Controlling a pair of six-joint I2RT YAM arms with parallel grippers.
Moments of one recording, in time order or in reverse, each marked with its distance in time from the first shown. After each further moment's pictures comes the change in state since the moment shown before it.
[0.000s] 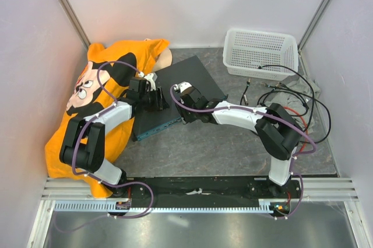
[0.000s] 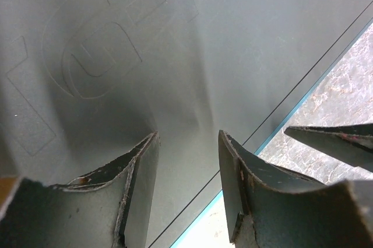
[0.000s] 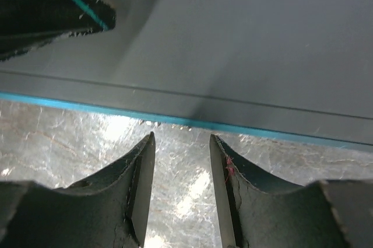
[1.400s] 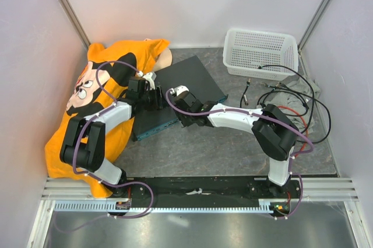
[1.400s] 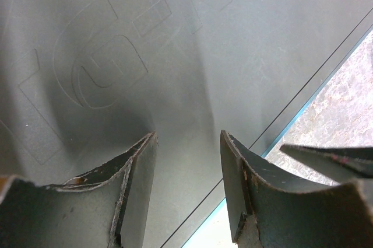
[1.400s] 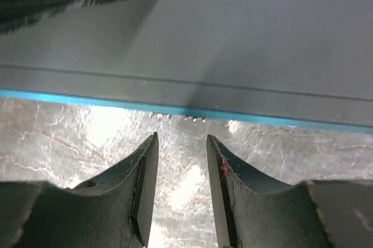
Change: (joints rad) left arm 0.010 0.006 -0.010 0.044 0.001 -0.001; right arm 0.052 0.027 0.035 -0.048 0.090 0.037
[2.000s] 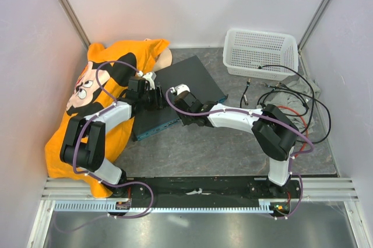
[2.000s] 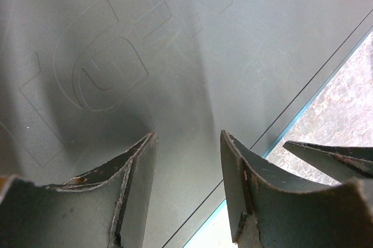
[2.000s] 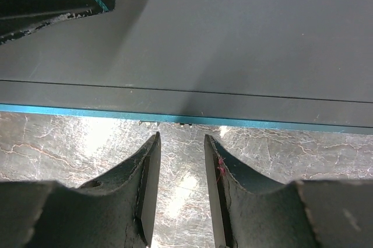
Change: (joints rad) left arm 0.002 0.005 0.005 0.001 0.002 -0.001; right arm 0.009 0.000 0.000 0.006 0.060 -0.001
